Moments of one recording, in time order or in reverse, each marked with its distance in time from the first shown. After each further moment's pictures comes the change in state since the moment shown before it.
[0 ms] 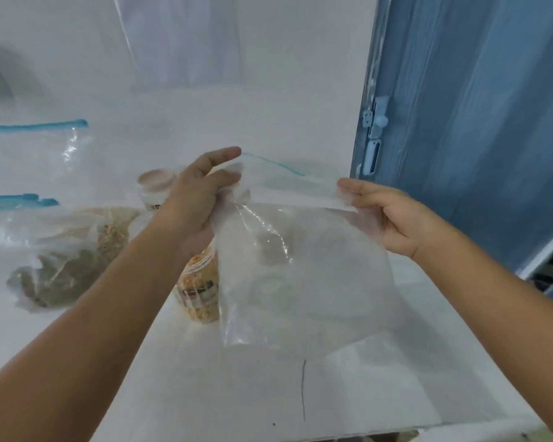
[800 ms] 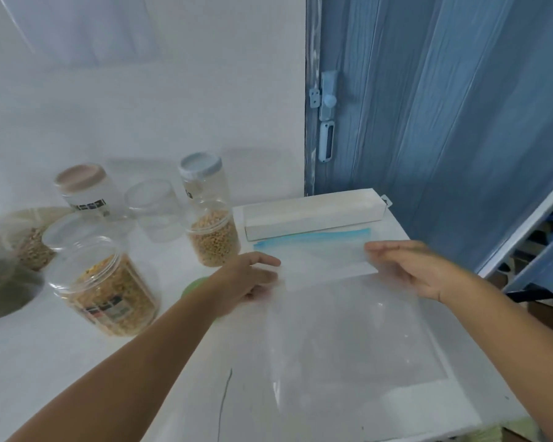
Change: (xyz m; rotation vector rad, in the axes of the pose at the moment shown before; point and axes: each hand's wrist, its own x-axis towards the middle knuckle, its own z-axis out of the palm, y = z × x) left_hand 0.028 -0.200 0.086 0.551 -0.253 -0.529; right_hand 0.000 0.028 -0.209 -0.337 0.384 0.225
